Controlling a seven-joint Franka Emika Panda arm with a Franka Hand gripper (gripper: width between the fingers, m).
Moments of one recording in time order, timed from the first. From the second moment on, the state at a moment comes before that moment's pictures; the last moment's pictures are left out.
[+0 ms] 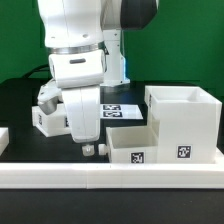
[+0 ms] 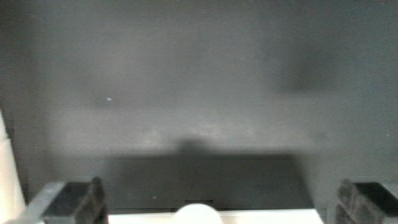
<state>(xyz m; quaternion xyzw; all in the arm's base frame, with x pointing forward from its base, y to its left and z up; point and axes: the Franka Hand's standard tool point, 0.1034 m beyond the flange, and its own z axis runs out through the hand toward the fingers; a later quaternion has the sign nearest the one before) 0.576 -0.054 0.027 -0.68 -0.73 -0.02 0.06</state>
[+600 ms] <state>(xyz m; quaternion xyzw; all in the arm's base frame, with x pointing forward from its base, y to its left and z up) 0.591 -0.033 0.029 -0.66 -0.75 -0.01 0.05</state>
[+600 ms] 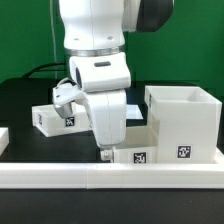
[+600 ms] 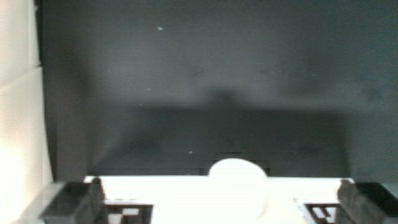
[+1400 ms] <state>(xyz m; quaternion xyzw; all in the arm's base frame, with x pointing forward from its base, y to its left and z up) 0.578 -0.036 0.020 -0.66 -0.75 -0.01 0.05</state>
